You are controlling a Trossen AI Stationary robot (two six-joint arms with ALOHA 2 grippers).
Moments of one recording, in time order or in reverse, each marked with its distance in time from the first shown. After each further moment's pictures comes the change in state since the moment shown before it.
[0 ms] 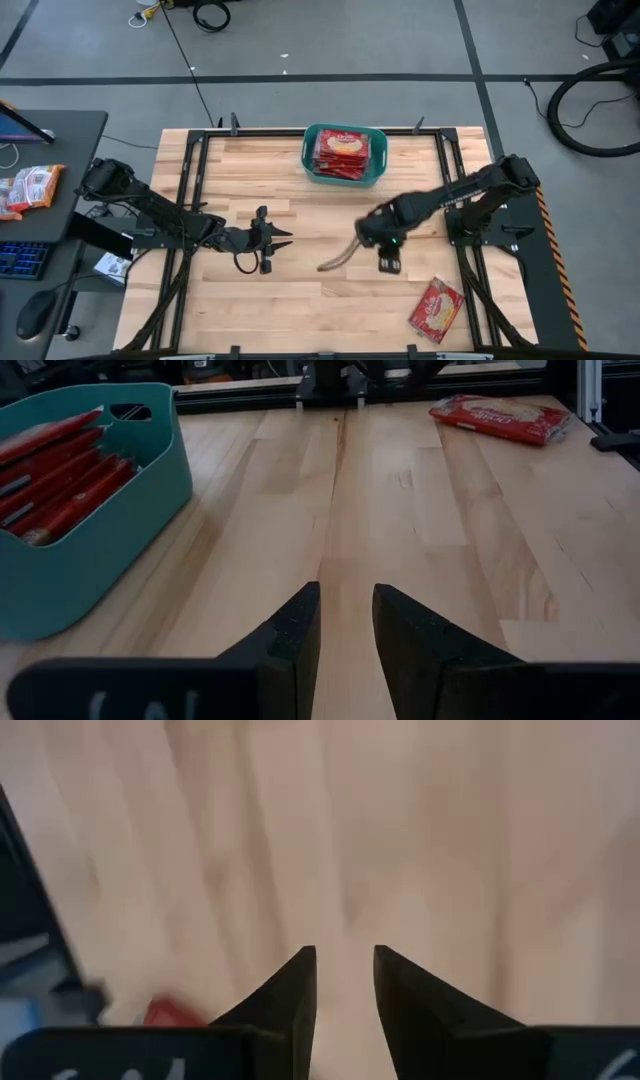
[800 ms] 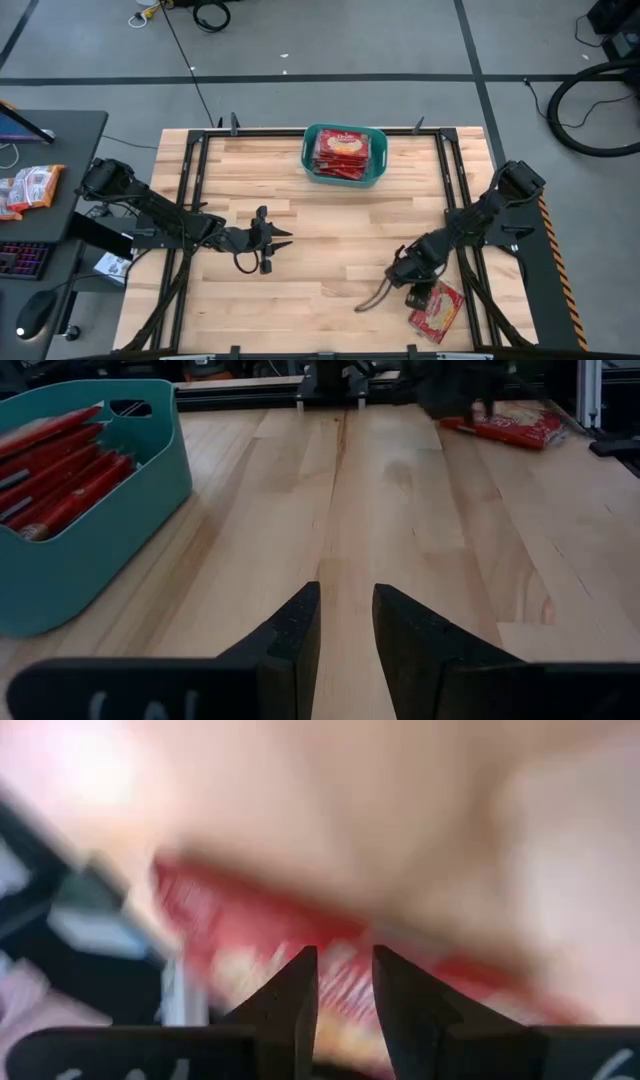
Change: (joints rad) left arm 0.000 0.000 0.000 0.000 0.000 -0.018; right arm 0.346 0.000 -0.440 0.435 -0.348 0.647
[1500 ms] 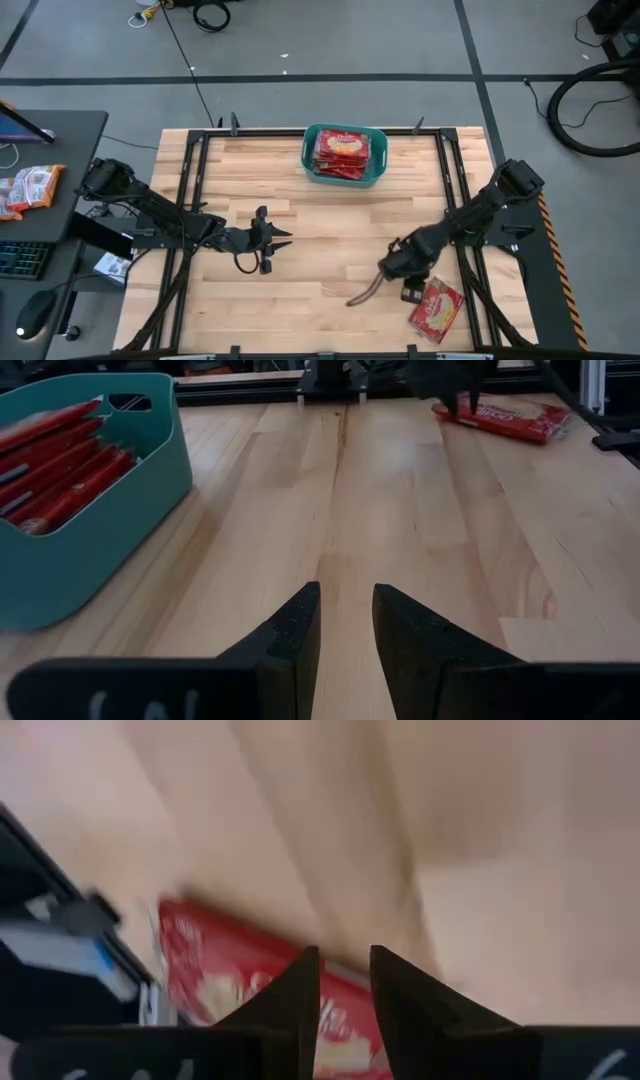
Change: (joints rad) left arm 0.000 0.000 0.000 -0.013 0.000 -0.005; right arm -0.084 0.001 0.124 -0.197 0.132 -0.206
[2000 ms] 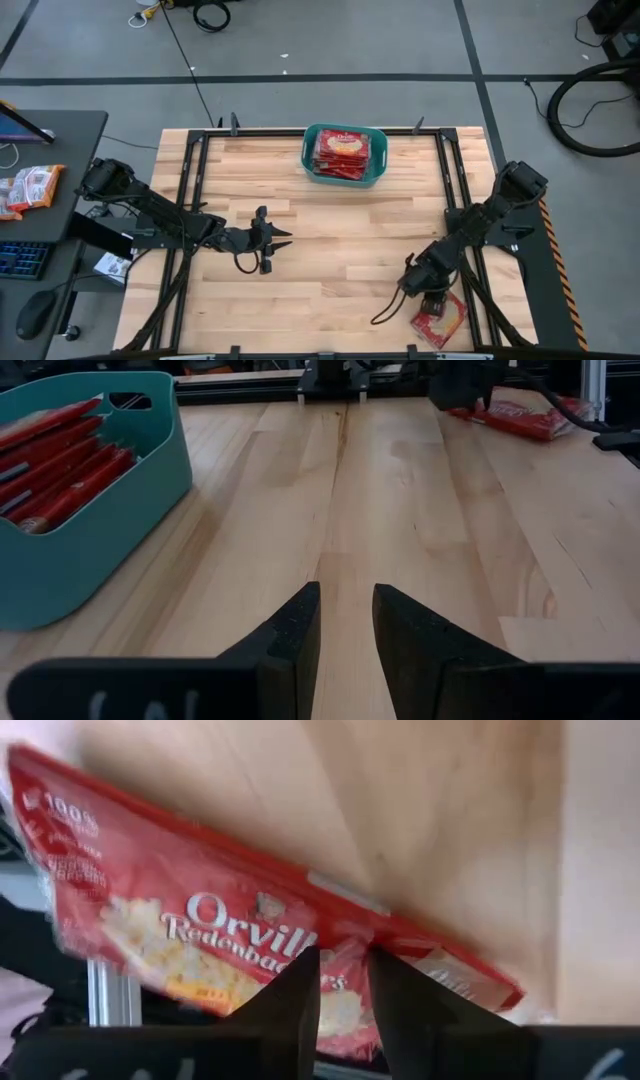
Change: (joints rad) left arm 0.000 0.000 0.000 -0.002 0.000 -0.003; right arm 0.196 -0.005 -0.196 0.214 -0.117 0.225
